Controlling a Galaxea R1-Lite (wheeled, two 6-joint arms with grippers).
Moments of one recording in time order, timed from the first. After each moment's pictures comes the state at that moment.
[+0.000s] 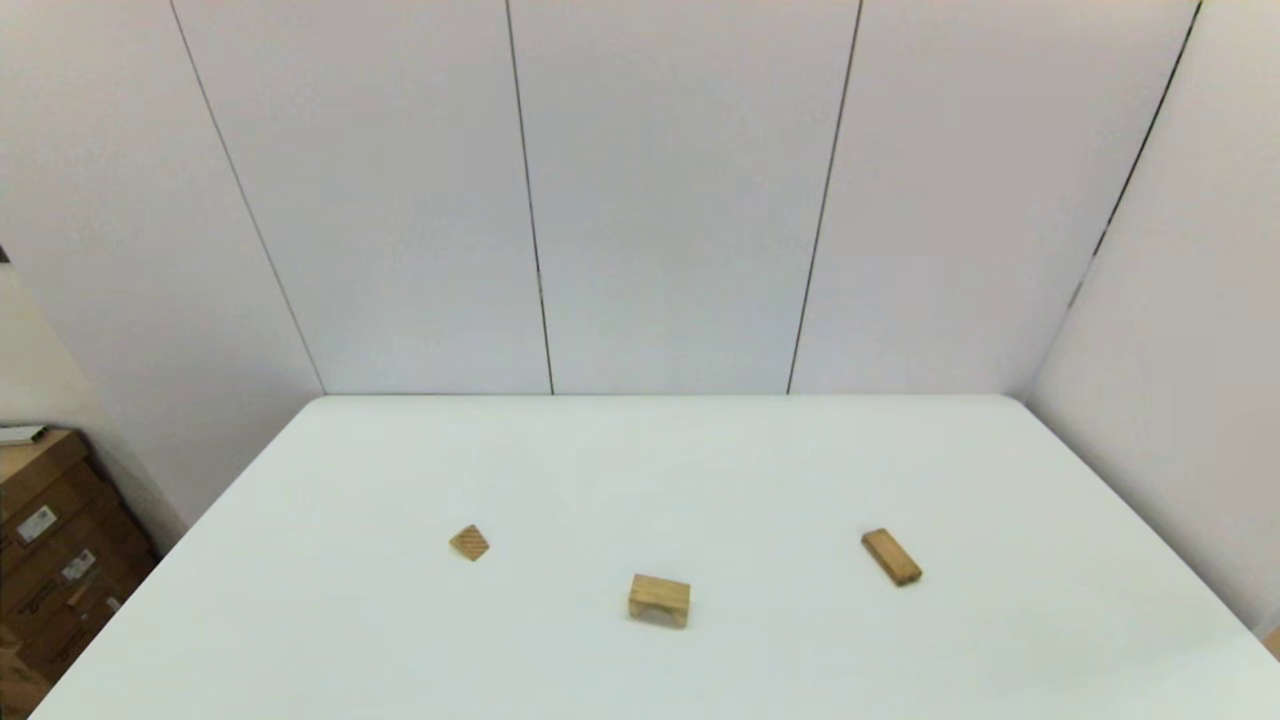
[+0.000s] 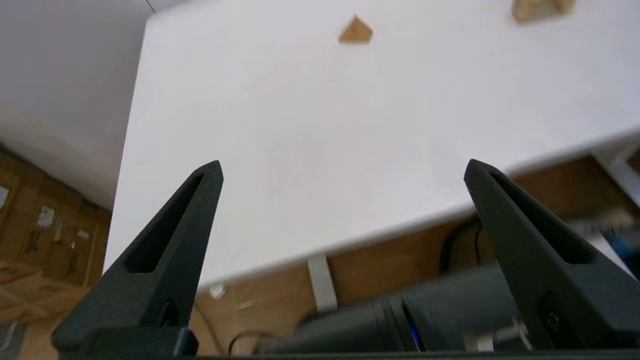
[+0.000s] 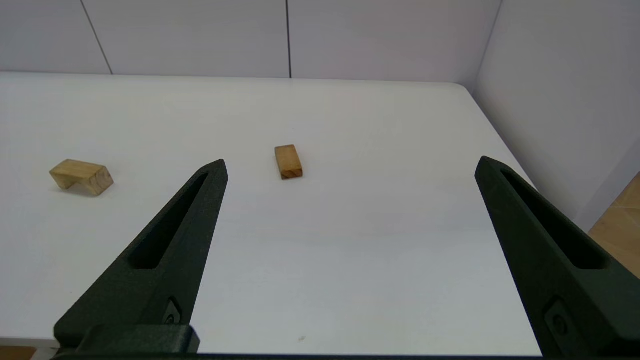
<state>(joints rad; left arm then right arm) 0.01 0.00 -0.33 0.62 -0.15 0.24 0.00 0.00 0.00 -0.01 0.01 -0.01</state>
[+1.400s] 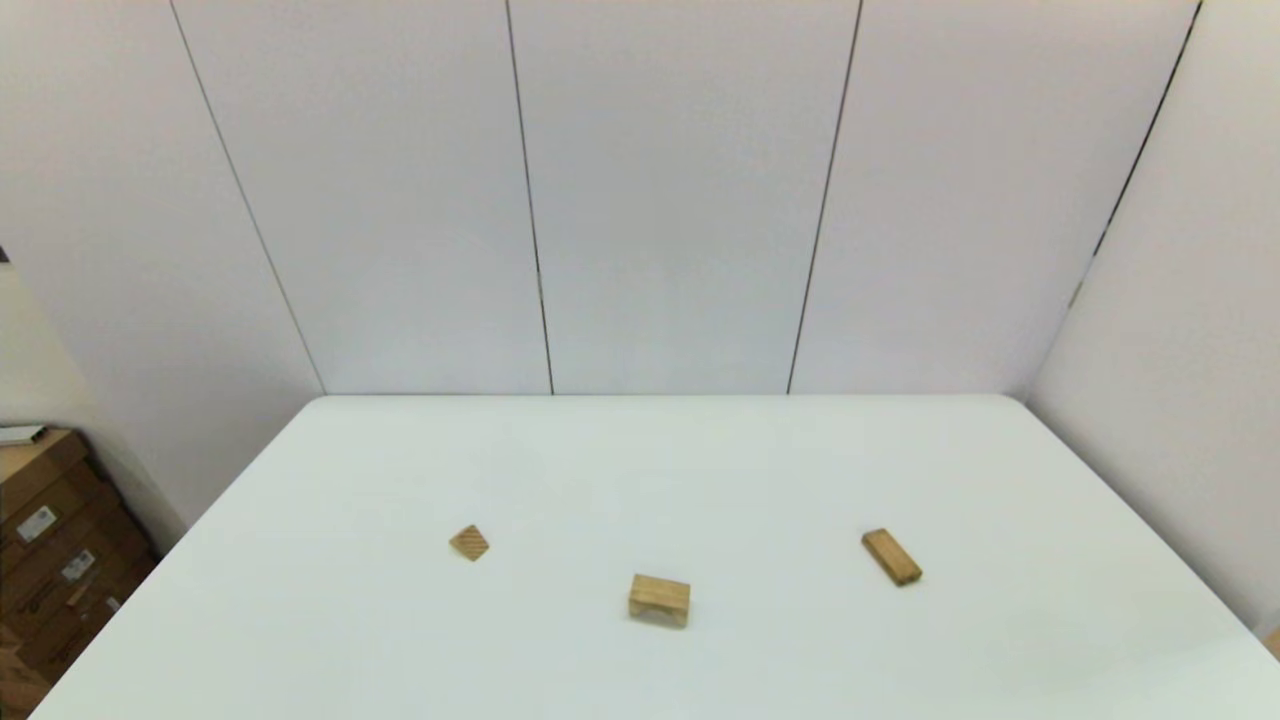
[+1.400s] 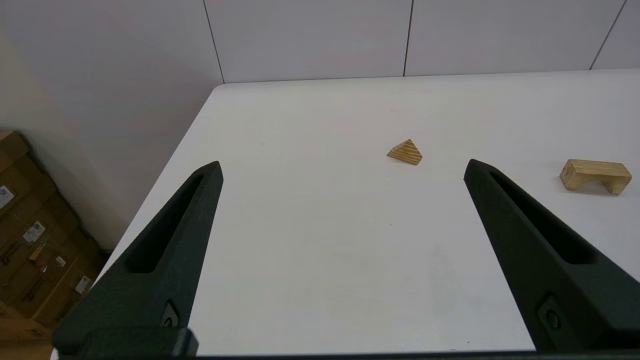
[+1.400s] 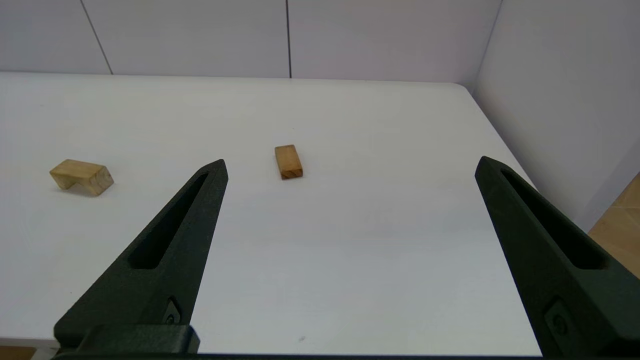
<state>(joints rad) 0.01 0.00 0.00 0.00 0.00 0.01 0.00 0.00 0.00 -0.01 0.01 -0.01</state>
